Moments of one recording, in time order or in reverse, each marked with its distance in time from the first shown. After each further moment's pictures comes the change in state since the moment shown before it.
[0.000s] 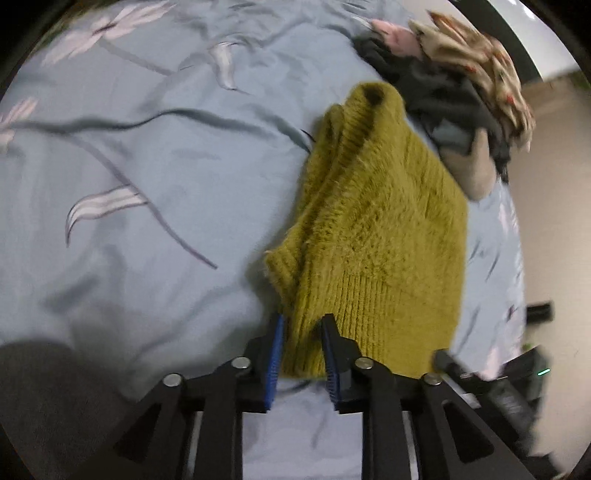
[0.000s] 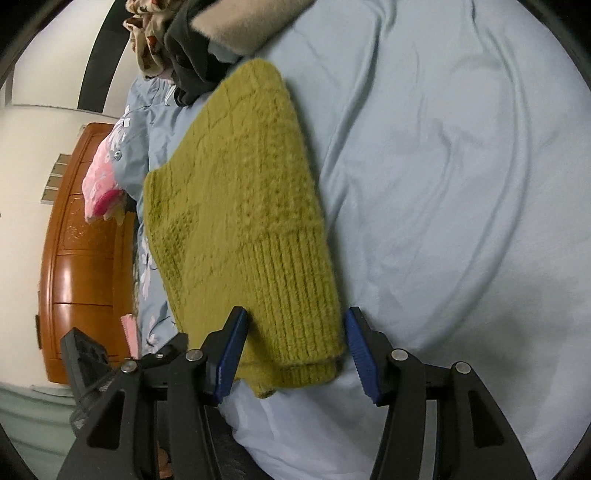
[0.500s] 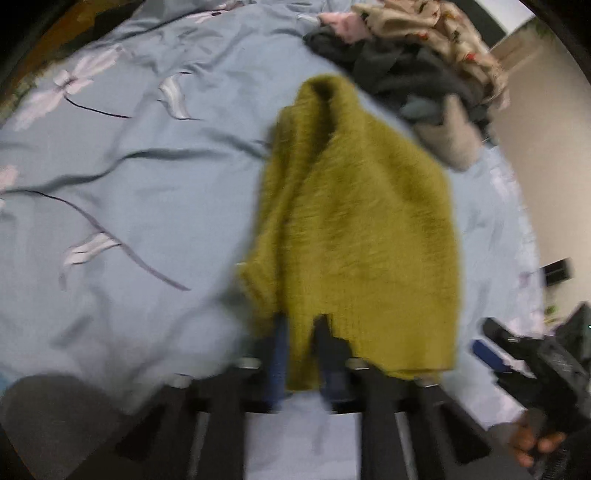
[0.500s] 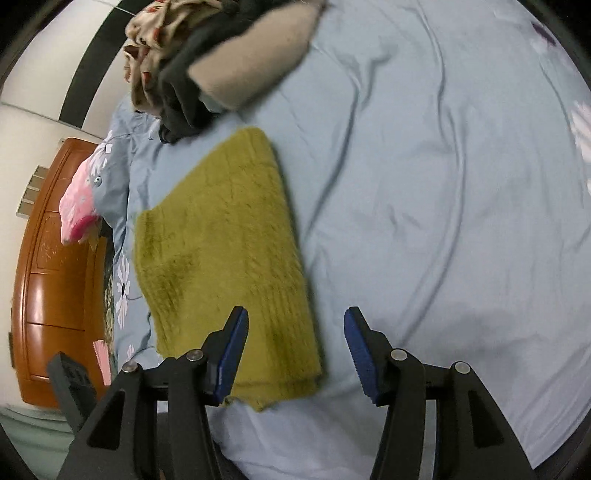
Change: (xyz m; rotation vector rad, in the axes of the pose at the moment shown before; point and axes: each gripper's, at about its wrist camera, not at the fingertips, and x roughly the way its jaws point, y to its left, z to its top) left arm 0.017 -0.038 0.003 0.218 -0.021 0.122; right arm -0.054 0.020 0.015 -0.010 -0.126 -0.166
